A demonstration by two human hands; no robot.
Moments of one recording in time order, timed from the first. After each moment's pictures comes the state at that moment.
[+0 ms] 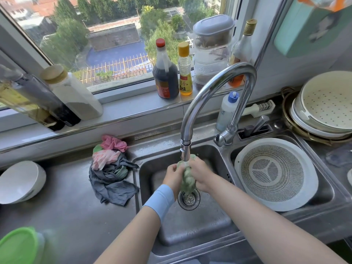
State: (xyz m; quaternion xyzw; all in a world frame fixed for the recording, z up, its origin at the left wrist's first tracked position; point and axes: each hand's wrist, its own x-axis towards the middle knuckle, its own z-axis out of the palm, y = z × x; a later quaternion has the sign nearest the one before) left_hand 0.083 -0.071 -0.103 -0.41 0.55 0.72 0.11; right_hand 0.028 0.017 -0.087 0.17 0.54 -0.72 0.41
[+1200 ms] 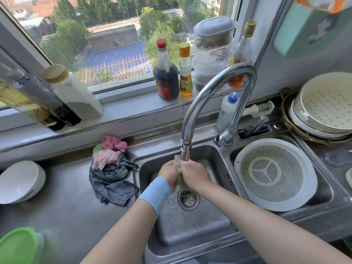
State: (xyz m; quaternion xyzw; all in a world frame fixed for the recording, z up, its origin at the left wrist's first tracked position) left_hand 0.073 -0.084 -0.084 -0.39 0.52 0.75 0.11; right_hand 0.038 0.015 -0.090 -0.18 0.92 -0.26 0.23
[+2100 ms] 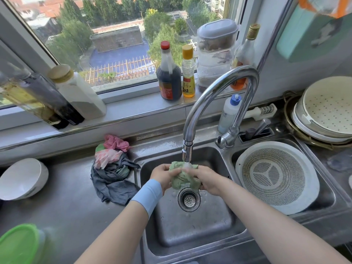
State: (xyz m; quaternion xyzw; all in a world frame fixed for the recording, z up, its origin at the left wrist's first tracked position) left_hand 0.090 -0.109 -0.089 -0.43 0.58 0.68 0.11; right_hand 0.021 0.049 -0.107 0.05 0.69 -0.53 0.49
